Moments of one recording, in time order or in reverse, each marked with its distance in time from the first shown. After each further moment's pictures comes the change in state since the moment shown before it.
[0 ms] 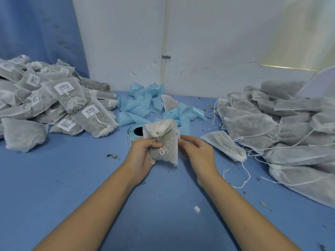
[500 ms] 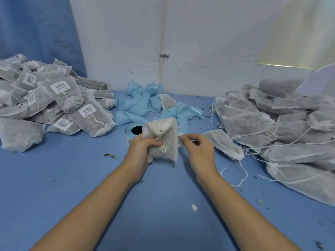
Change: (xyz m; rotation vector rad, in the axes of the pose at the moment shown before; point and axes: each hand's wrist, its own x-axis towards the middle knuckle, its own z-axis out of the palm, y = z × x) left_hand 0.006 -0.003 -0.001 0.196 0.099 0.092; right_hand 0.001 -0.003 -0.004 -0.191 0.126 -0.129
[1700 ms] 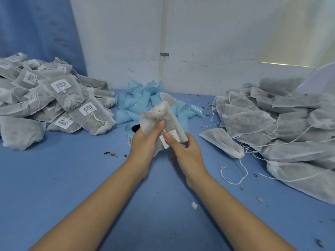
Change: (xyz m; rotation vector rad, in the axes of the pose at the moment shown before) left_hand -0.002 0.001 0.017 0.100 0.115 0.111; right_hand -0.021 -0.006 0.019 0.250 -0.209 0.149
